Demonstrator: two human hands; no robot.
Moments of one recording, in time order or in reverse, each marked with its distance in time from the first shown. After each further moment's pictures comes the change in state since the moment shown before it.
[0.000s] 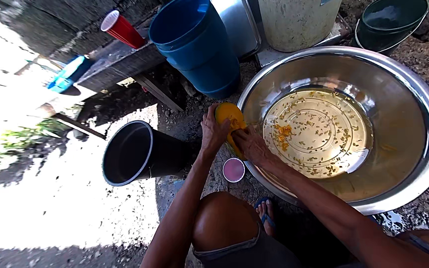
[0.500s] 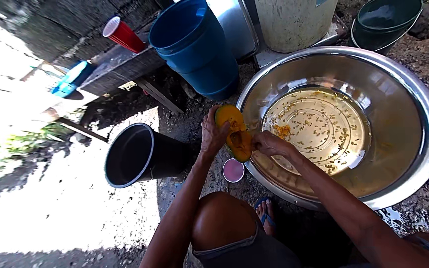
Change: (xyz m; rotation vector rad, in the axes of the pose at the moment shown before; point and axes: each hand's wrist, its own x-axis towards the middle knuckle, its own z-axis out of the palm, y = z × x) left_hand -0.014 0.002 -0.004 0.010 -0.018 0.044; right_hand 0.011 0.038 -0.069 0.316 -0.757 0.261
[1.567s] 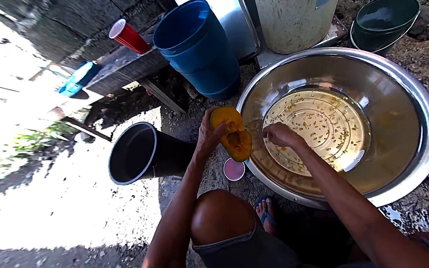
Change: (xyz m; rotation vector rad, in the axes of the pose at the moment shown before) left_hand -0.001 -0.023 -0.012 -0.174 -0.071 0.077; right_hand -0.010 0.032 -0.014 0.005 0.128 0.192
